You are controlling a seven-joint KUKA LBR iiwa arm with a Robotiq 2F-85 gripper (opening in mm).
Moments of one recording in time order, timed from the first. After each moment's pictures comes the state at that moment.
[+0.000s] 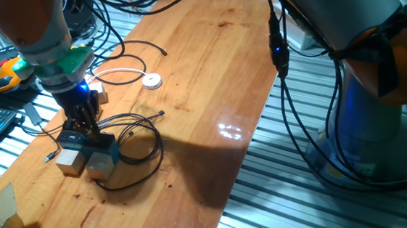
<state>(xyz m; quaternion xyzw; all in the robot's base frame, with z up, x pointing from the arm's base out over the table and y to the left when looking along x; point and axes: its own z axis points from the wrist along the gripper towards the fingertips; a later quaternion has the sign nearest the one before) 0.593 0.220 0.127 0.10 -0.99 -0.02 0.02</state>
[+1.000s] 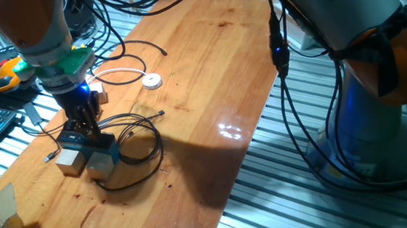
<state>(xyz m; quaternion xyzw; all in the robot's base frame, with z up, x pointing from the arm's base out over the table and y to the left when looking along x) 0.593 0.220 0.125 0.10 -0.99 -0.02 0.02</state>
